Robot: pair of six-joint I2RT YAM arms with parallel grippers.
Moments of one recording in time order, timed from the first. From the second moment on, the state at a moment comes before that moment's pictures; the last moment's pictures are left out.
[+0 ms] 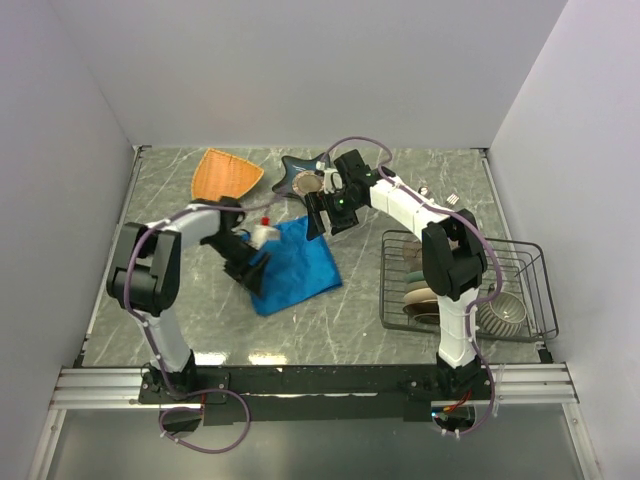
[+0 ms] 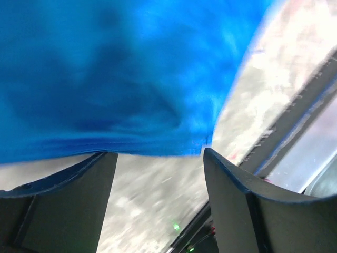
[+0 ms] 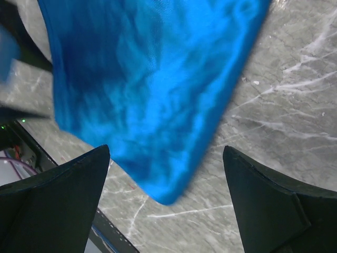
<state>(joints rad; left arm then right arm) -0.18 1.84 1.17 -0.98 0.59 0.55 0.49 2.04 1.67 -0.70 -0.49 0.15</state>
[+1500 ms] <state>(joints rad) -0.21 1.81 1.17 -0.87 0.71 0.48 0.48 2.22 1.80 -0.75 -0.41 -0.03</state>
